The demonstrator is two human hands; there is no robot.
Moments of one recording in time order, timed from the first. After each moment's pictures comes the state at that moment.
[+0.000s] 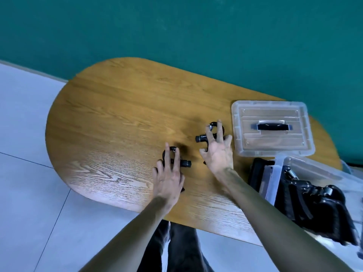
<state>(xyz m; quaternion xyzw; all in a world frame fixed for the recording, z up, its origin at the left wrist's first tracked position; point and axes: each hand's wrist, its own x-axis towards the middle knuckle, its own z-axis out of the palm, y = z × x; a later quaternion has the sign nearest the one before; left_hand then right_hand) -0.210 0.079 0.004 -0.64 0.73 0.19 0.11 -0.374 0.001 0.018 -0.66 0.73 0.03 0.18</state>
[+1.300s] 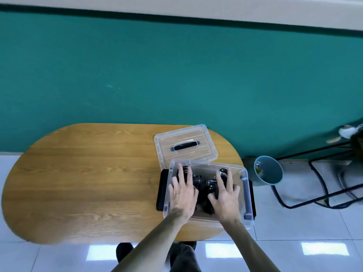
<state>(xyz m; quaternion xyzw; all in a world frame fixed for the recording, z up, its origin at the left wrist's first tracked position) -0.509 0.155 0.141 -0.58 0.79 0.19 0.02 -0.649 0.219 0.135 -0.50 0.84 -0.14 0.15</state>
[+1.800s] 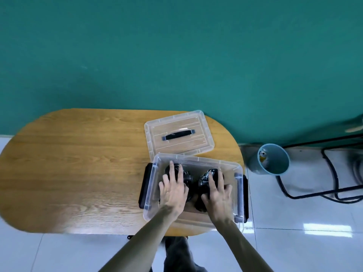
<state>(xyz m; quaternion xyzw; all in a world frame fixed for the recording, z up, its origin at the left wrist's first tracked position) -0.551 0.142 0.088 -0.60 0.77 0.21 0.10 -0.700 0.216 0.076 -0.54 0.81 -0.09 0.21</state>
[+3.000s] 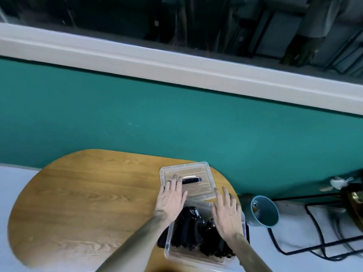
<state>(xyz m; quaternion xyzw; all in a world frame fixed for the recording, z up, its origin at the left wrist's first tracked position) -0.462 0.046 0.232 -0.53 0.83 0.13 0.06 -0.653 0.138 0.244 -0.59 0.81 0.04 0.07</state>
